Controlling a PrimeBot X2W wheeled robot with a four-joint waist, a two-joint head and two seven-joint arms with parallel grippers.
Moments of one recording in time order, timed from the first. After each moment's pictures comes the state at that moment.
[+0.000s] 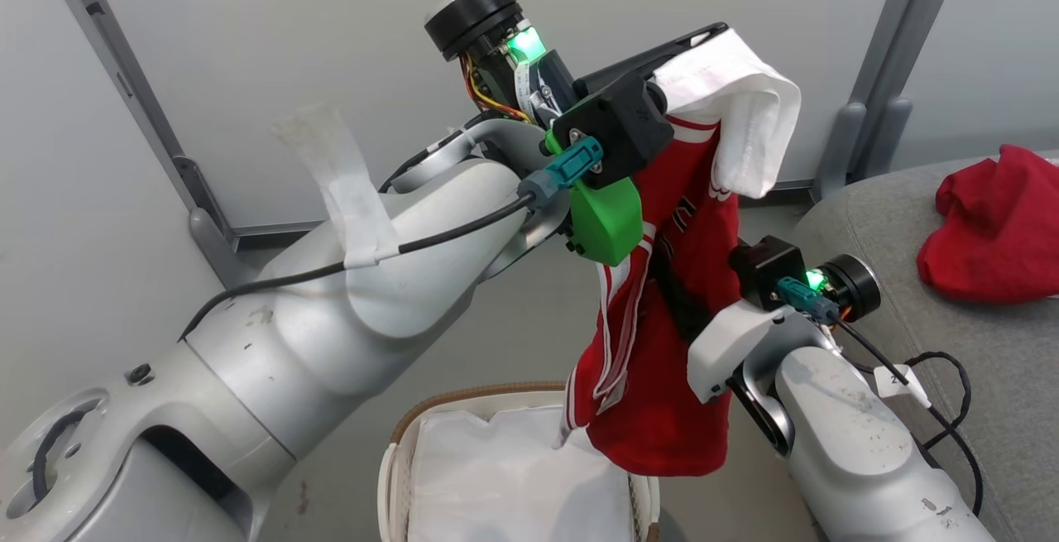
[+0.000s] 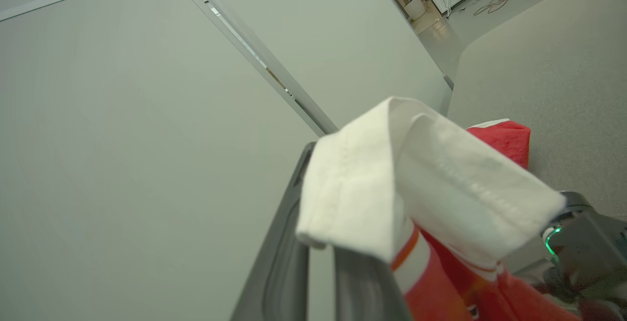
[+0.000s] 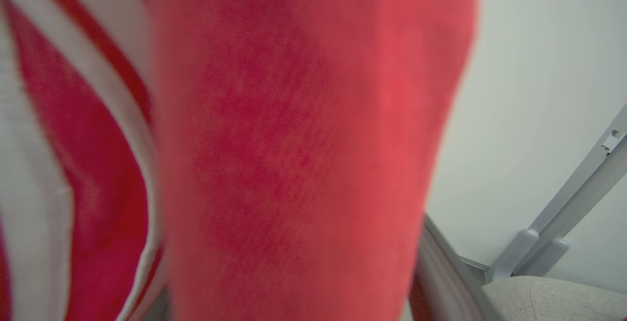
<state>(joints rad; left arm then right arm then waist) -1.16 0.11 -1.11 0.51 -0.41 -0.13 -0.24 -0.53 -0.05 0.32 0.64 0.09 0.13 -0.26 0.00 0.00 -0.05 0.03</state>
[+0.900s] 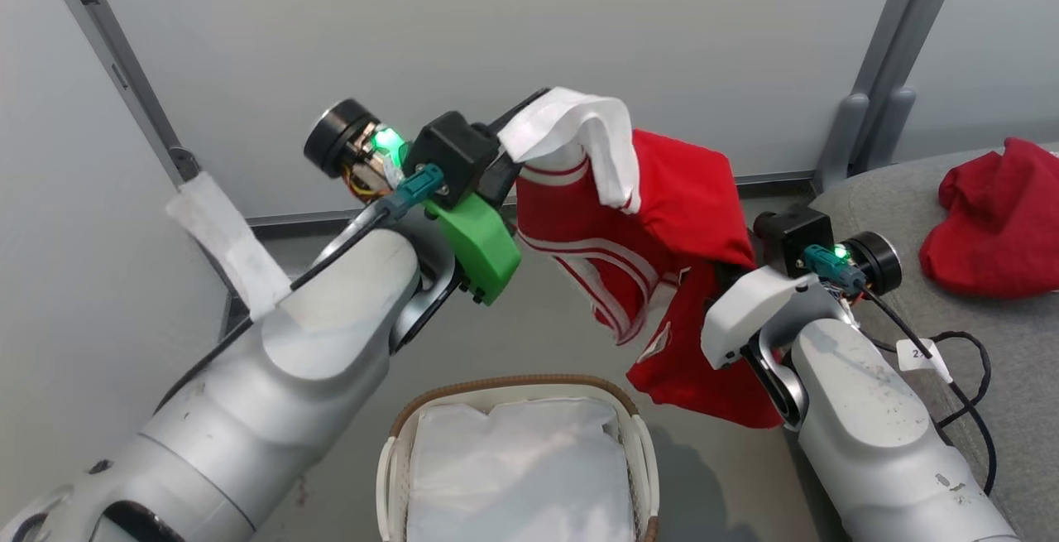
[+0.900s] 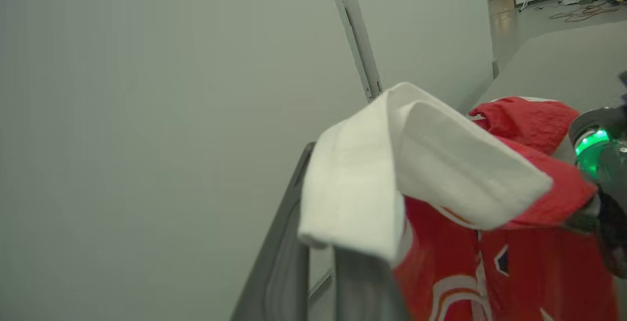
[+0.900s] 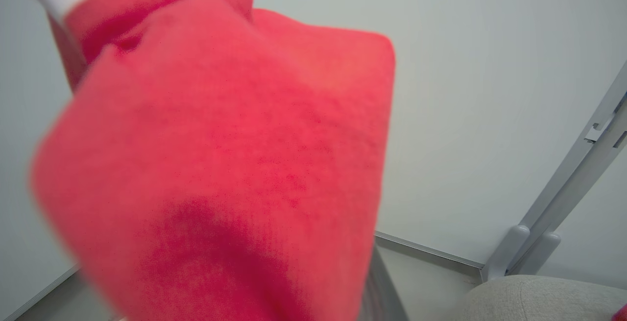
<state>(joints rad) -0.96 0.19 -1.02 0.61 -0.58 -0.10 -0.26 -0.59 -0.05 0.26 0.67 0.12 0.13 -0.26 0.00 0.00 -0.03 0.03</state>
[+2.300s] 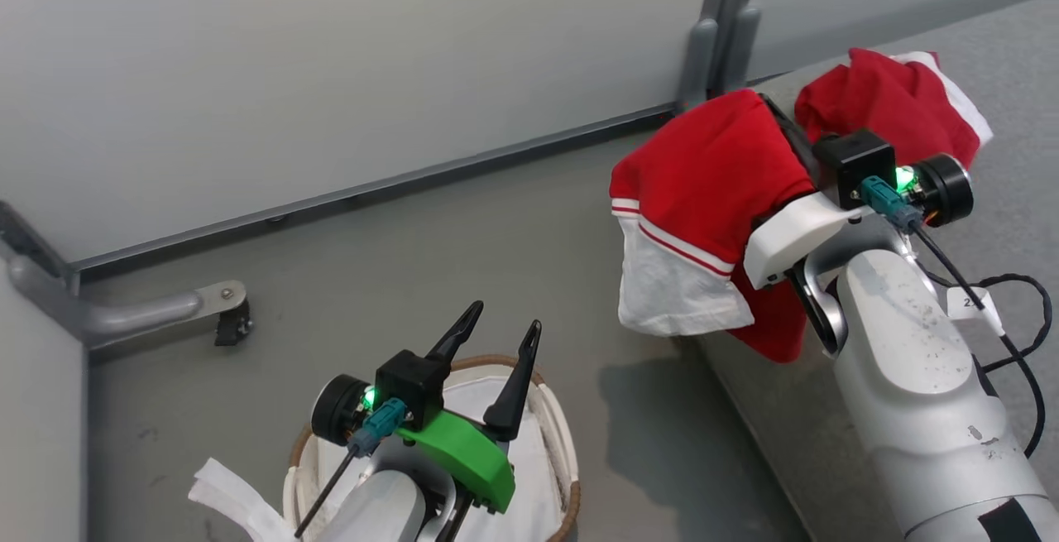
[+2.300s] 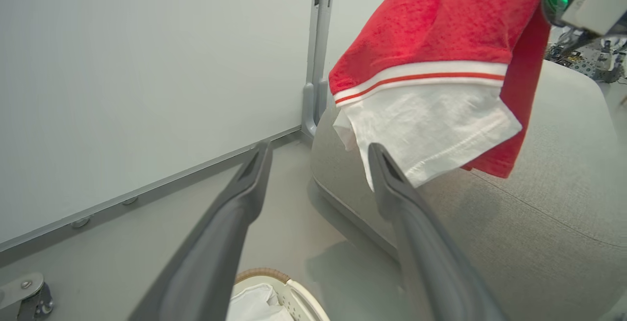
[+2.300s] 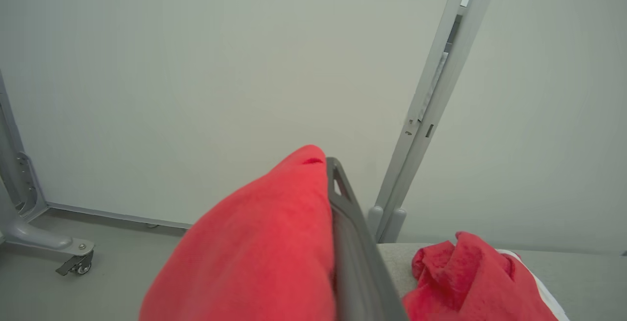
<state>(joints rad) -0.31 0.07 -0.59 0.46 -0.39 -0.11 -0.26 -0.66 -0.05 0.08 0.60 -0.06 0.13 -0.26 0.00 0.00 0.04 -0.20</state>
